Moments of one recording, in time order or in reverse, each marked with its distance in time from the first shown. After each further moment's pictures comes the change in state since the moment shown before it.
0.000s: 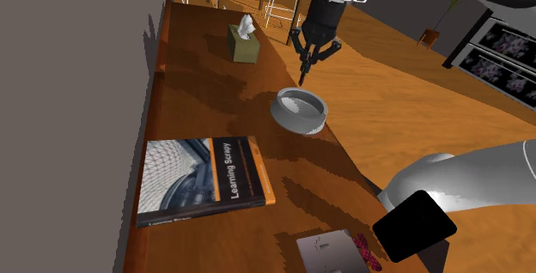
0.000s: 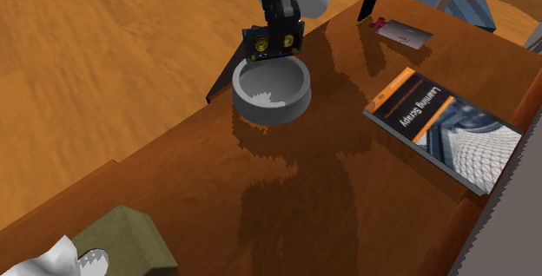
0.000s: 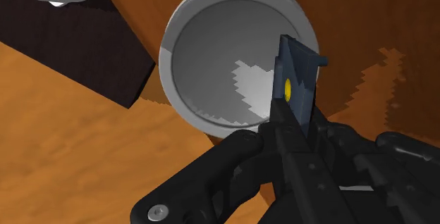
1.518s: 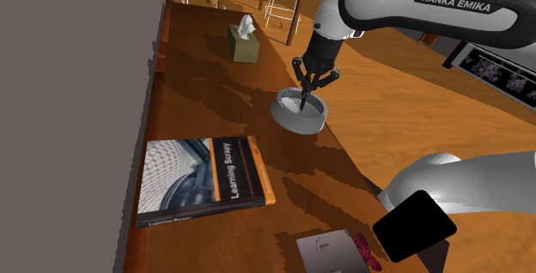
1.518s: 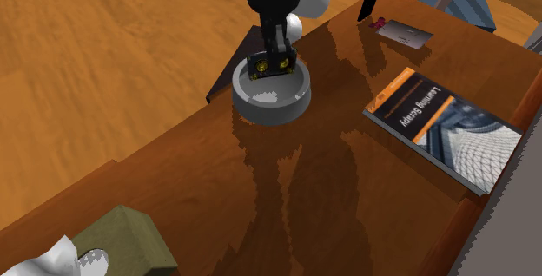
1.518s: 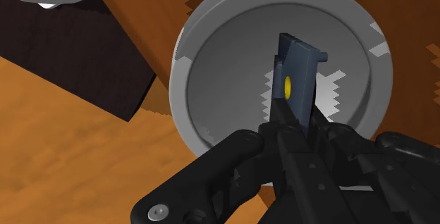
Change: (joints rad) arm 0.016 -0.110 -0.014 -0.267 0.027 0.156 -0.043
